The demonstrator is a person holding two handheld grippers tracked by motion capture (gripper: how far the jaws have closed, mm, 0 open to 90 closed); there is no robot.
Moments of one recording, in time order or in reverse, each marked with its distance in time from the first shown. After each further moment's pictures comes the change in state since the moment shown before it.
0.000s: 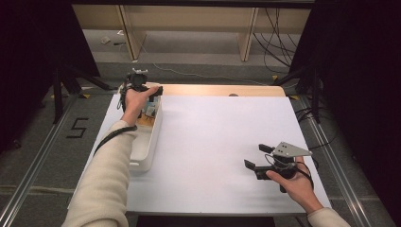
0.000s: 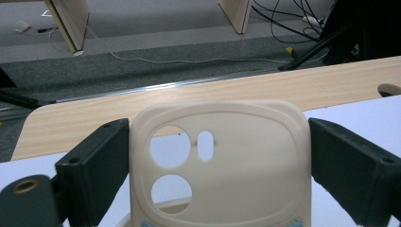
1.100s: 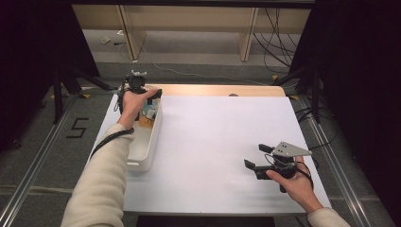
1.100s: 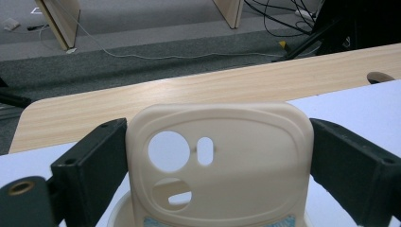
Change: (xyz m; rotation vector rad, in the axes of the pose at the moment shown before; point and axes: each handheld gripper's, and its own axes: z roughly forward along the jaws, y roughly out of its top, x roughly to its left) left arm 0.003 -0.006 -0.009 0.019 -0.030 0.015; right arm 0.000 0.000 0.000 0.004 -0.001 0.002
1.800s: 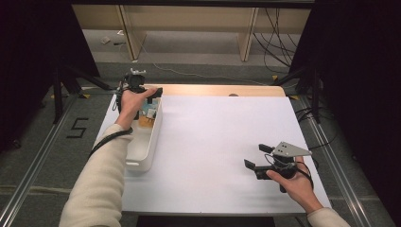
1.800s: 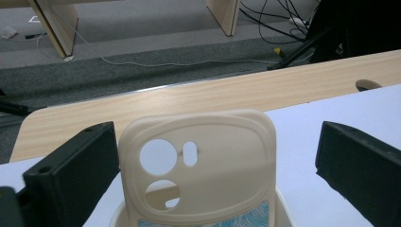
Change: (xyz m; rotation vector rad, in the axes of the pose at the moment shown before) left arm -0.003 0.005 -0.009 -0.033 -0.015 0.012; right arm 0.000 0.000 0.000 0.000 -0.001 0.001
